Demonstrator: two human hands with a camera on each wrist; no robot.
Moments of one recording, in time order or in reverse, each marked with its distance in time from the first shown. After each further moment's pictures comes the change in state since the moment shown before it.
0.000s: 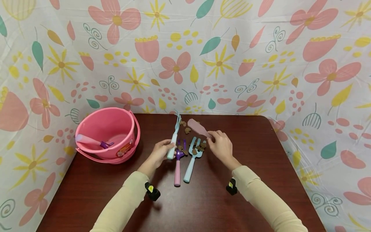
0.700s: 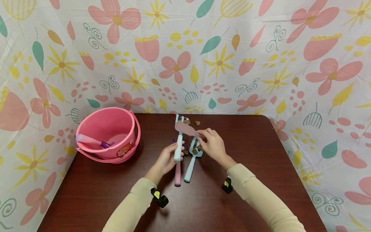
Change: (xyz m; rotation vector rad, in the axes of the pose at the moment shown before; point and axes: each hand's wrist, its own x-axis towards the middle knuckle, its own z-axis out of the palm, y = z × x) left_hand -0.014 -0.010 0.020 -0.443 -0.342 -0.008; right_hand 0.008 -0.026 0.003 0.106 -0.055 -0.156
